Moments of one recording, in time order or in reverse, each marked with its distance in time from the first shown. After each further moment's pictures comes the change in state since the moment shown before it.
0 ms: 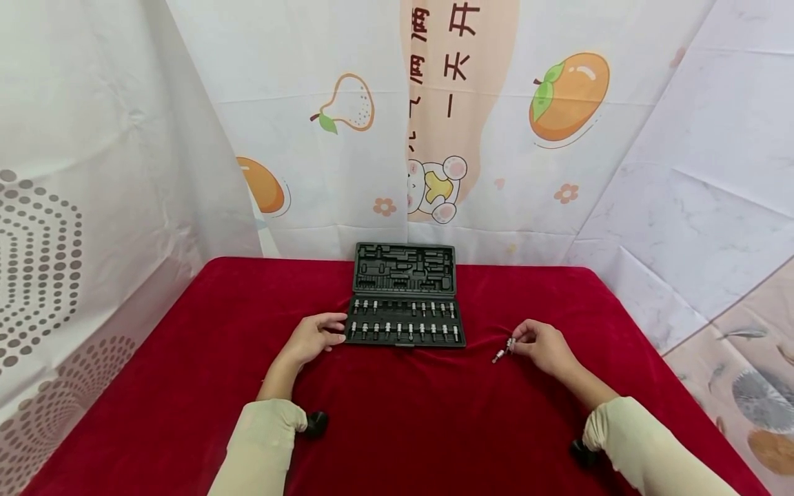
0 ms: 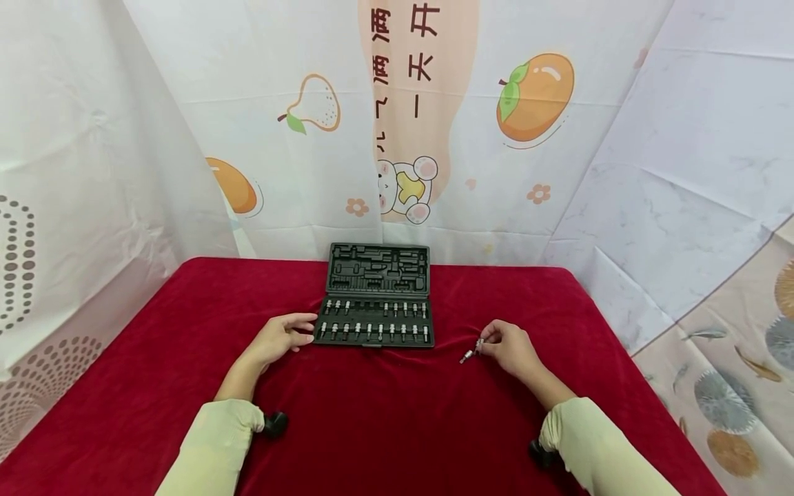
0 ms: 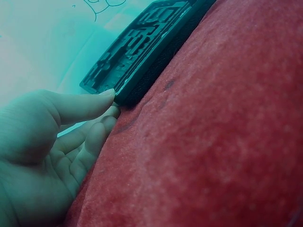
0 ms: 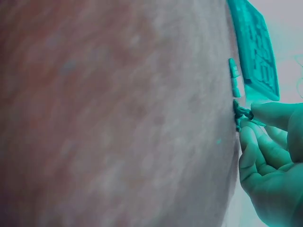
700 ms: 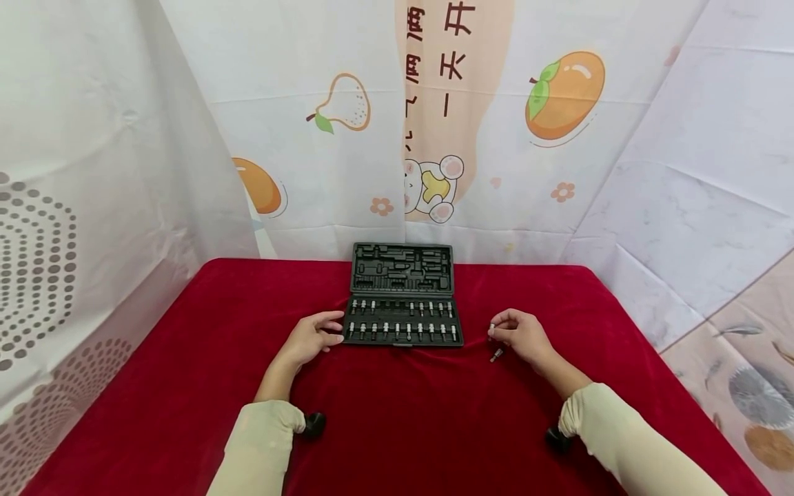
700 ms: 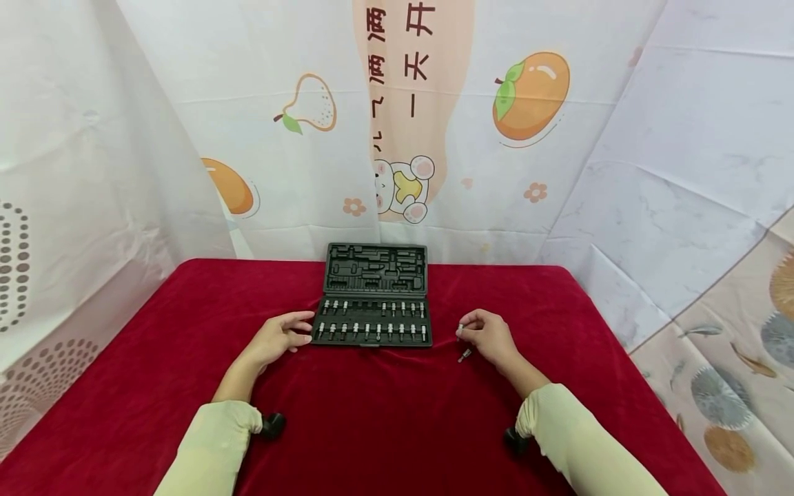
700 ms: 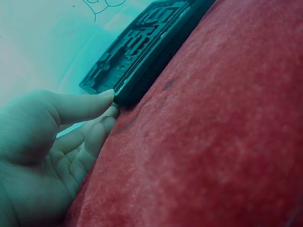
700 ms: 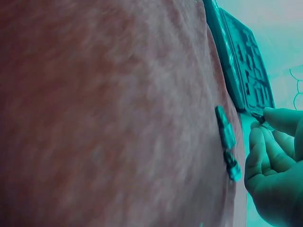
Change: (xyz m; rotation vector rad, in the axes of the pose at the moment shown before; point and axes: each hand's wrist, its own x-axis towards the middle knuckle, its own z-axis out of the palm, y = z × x) left_hand 0.000 -0.001 0.001 -0.031 0.006 0.009; right_hand 0.018 -0.026 0.017 0.296 0.002 0.101
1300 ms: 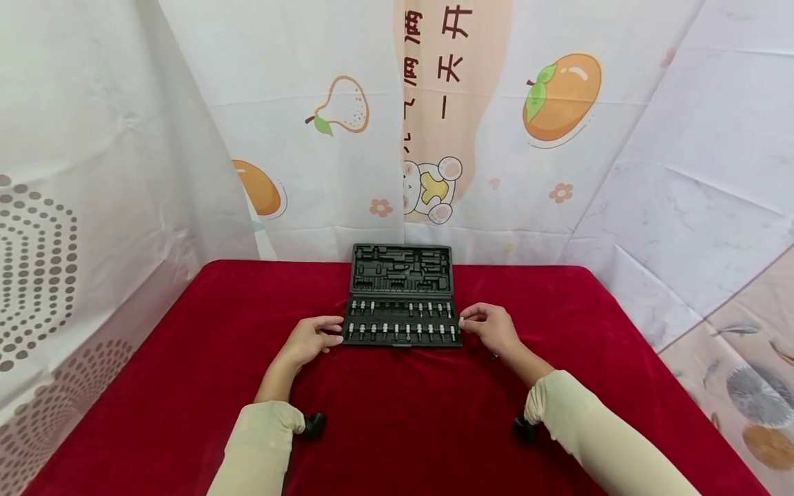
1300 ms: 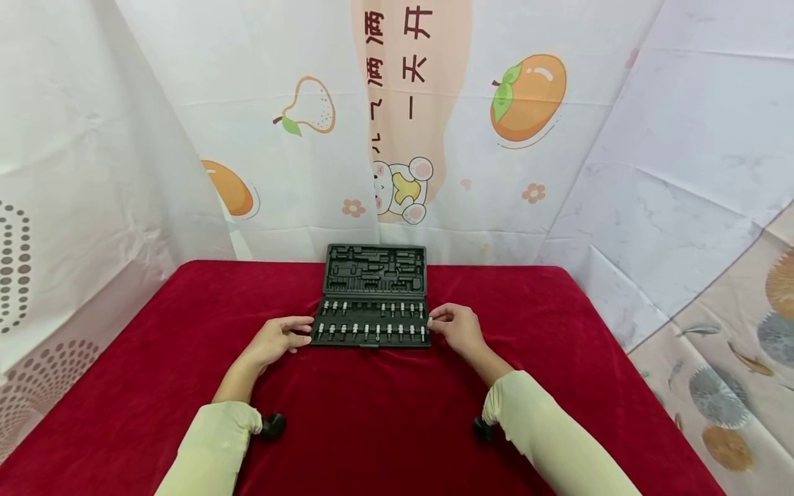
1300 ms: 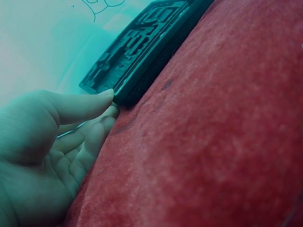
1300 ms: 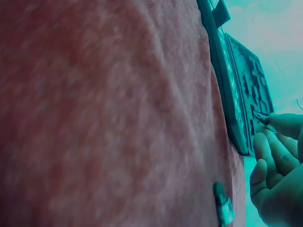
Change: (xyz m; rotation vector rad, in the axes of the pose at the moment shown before) left_hand 0.000 -0.002 0.001 0.028 0.007 -0.027; right_hand 0.020 -0.028 0.043 -0.050 0.058 -0.021
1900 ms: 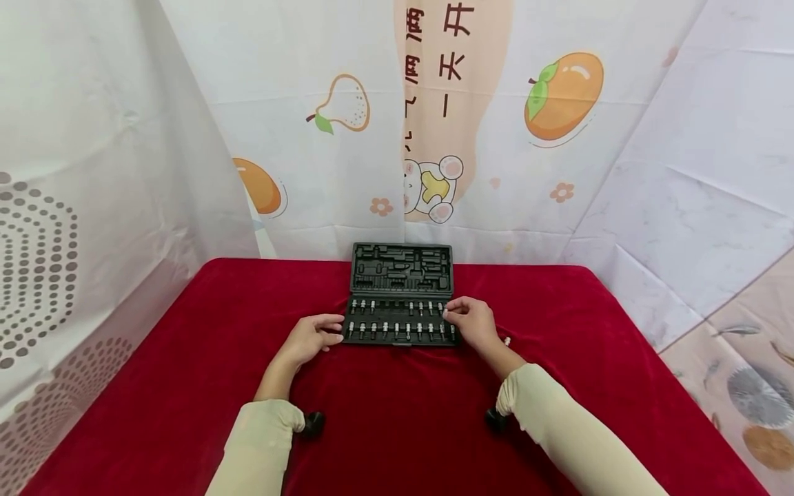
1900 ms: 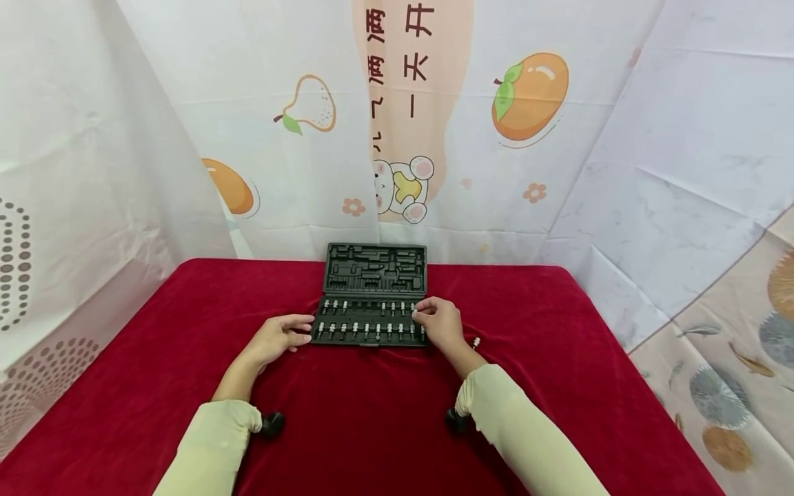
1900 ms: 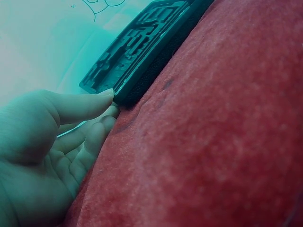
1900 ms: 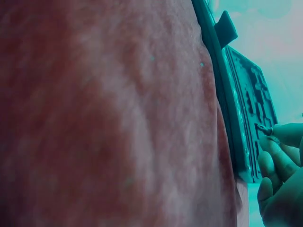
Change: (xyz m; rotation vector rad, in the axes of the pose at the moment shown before) left_hand -0.002 0.002 -0.002 -0.010 -0.006 0.008; right_hand 0.015 -0.013 0.034 0.006 0.101 0.033
